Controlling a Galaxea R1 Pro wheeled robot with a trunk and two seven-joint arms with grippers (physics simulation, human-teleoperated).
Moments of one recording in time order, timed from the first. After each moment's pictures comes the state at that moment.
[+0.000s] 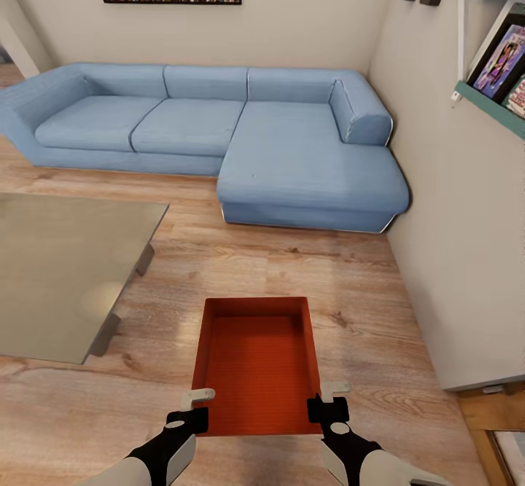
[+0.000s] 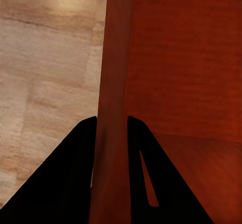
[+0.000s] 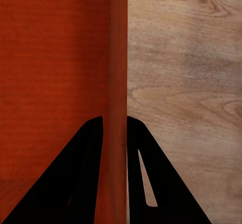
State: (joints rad) left arm -0.61 -0.09 -0.34 -0.18 0.41 -0.02 0.25; right arm -0.66 0.15 -0.18 -0.04 0.30 -0.26 -0.24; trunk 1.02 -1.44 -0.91
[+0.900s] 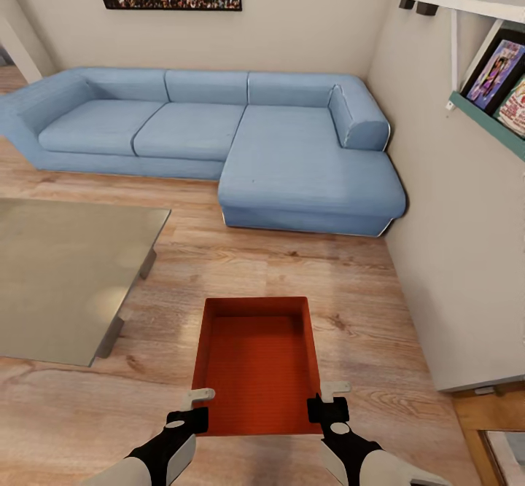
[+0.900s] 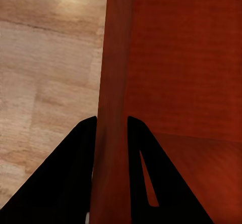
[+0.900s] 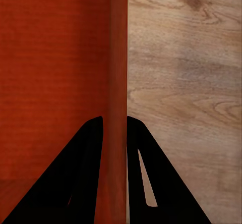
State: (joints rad) left arm -0.61 -0.09 -0.34 -0.18 0.41 -0.02 0.25; right arm -0.66 0.15 -0.18 -0.04 0.29 -0.26 -0.24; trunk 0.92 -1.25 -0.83
